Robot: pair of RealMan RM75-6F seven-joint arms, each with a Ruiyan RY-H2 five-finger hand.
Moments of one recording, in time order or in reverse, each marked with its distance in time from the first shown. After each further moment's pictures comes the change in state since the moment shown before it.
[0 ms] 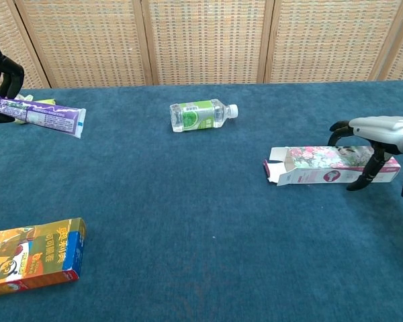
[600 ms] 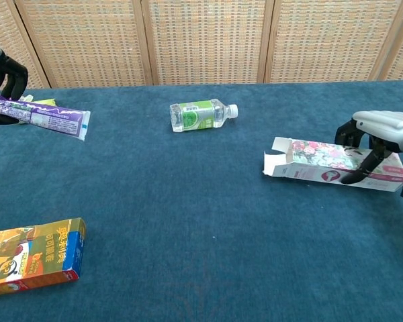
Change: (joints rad) left arm 0.005 0.002 -0.003 -0.022 0.017 0.012 -0.011; right arm -0.040 -0.063 -0.011 0.071 -0.141 0.131 0.142
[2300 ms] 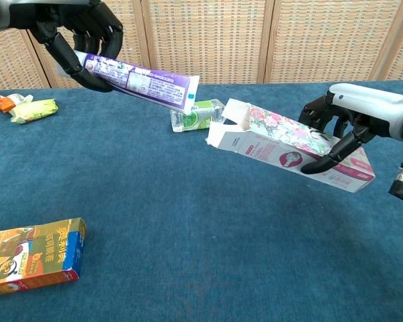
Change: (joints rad) left arm -0.246 0.220 -0.185 -0.771 -0.578 -0.254 0.270; right arm -0.050 0.128 0.032 -0.525 0.018 0.146 -0.052
